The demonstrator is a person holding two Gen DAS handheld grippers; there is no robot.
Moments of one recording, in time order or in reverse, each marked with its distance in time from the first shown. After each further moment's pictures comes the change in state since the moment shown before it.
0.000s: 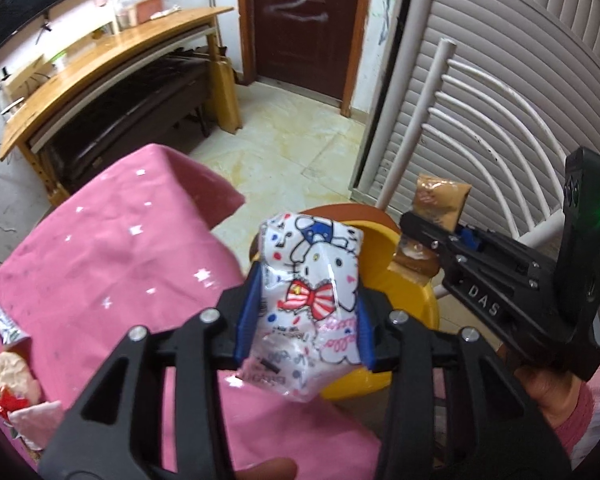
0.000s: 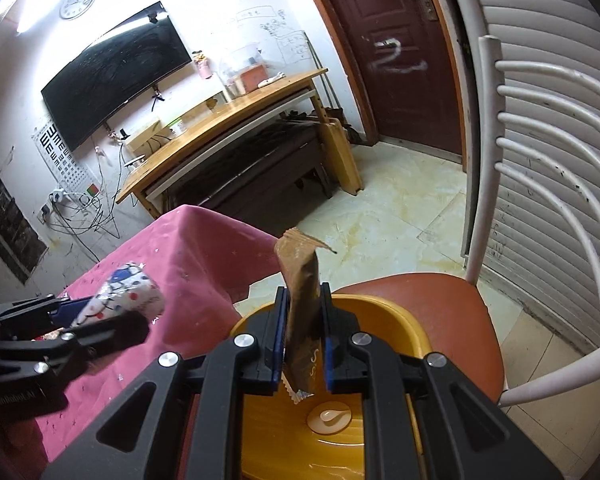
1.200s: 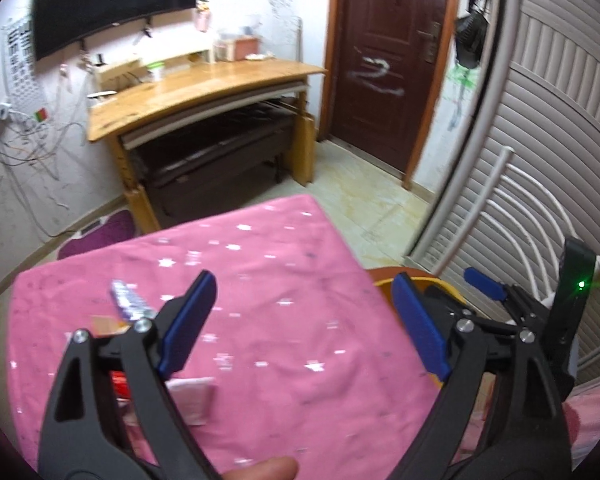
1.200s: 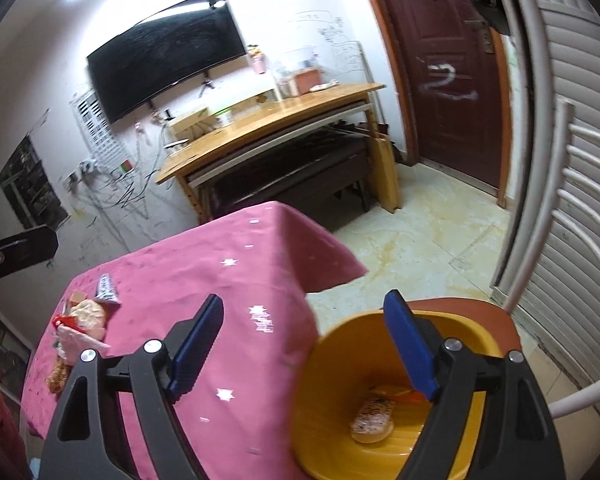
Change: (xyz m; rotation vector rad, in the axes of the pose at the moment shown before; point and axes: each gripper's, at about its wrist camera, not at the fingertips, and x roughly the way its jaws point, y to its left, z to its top) left arm -0.133 0.123 -0.036 -0.208 -0.241 0.176; right arm 0.001 0.116 0.000 -0.164 -0.023 0.081
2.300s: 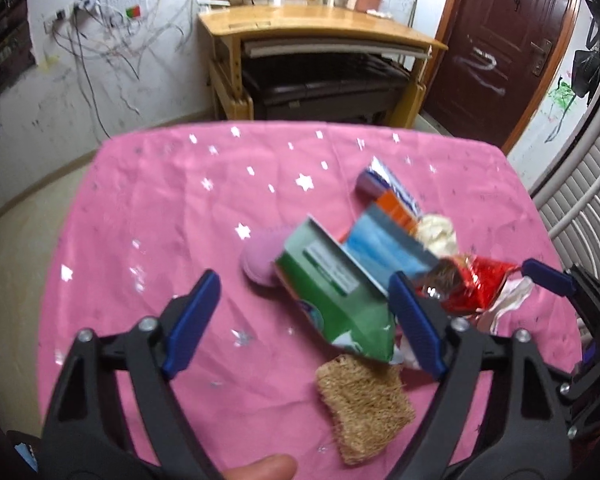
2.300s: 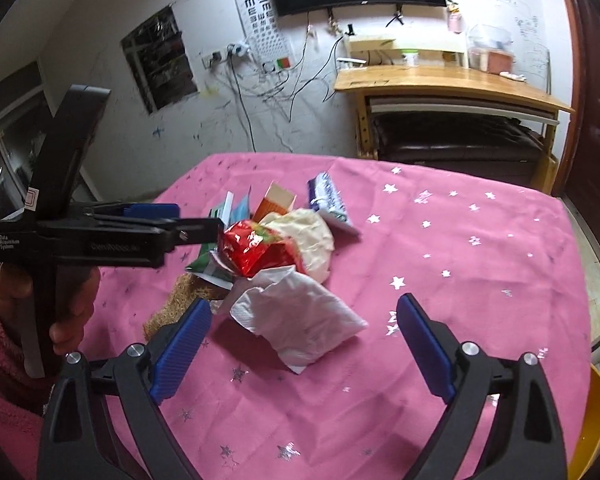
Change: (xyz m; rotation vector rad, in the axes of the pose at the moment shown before) left arm 0.009 0.217 -0.107 -0.272 0.178 0.140; right arm 0.059 0.243 -0.046 -0.432 0.243 0.362
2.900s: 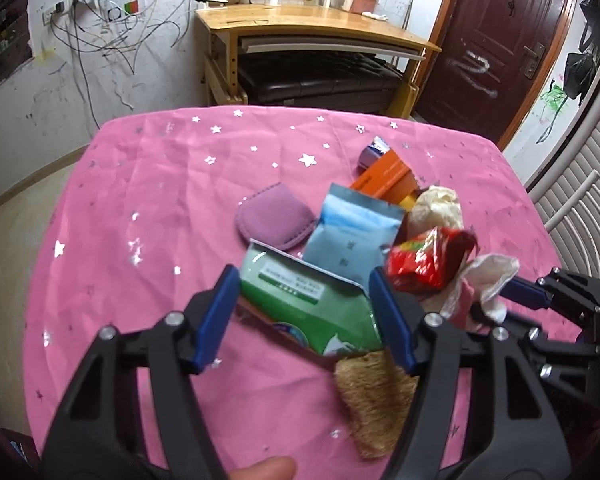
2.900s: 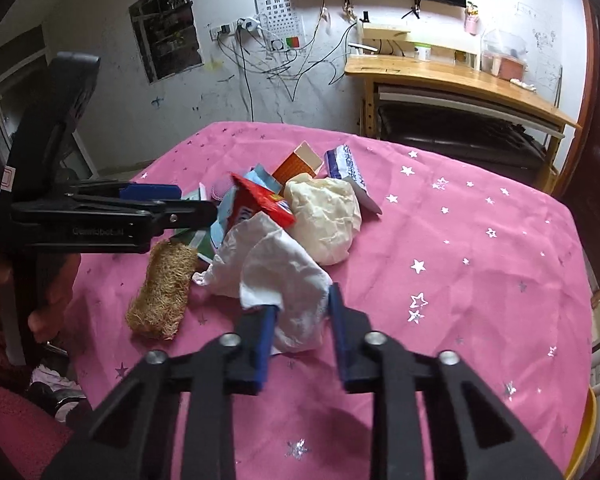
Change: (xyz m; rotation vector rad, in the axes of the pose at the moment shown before) left arm -0.006 0.014 -0.022 -0.006 -0.030 -0.029; right arm 0.014 0.017 -0.009 -0.079 0.055 -0.049
